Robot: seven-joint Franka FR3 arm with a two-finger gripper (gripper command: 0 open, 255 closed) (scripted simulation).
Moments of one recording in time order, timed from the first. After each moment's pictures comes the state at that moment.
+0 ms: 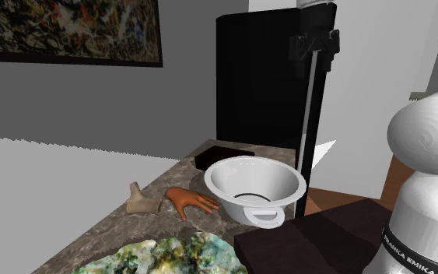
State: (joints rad) arm -0.01 -0.76 0.07 -2.43 -0.12 1.68 0.01
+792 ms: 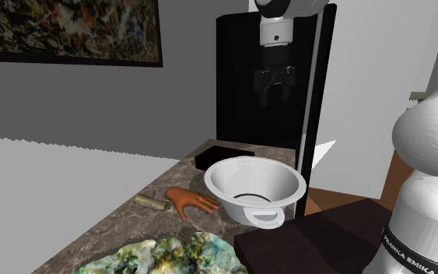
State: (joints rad) arm 0.07 -0.49 0.11 -2.45 -0.05 1.96 -0.02
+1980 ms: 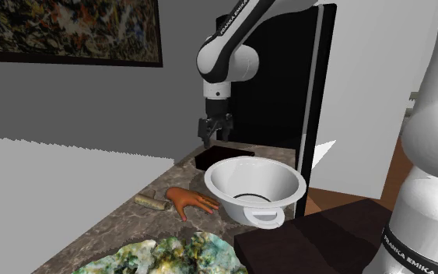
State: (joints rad) arm 0.20 0.09 0.22 -2.25 0.00 2.34 -0.10
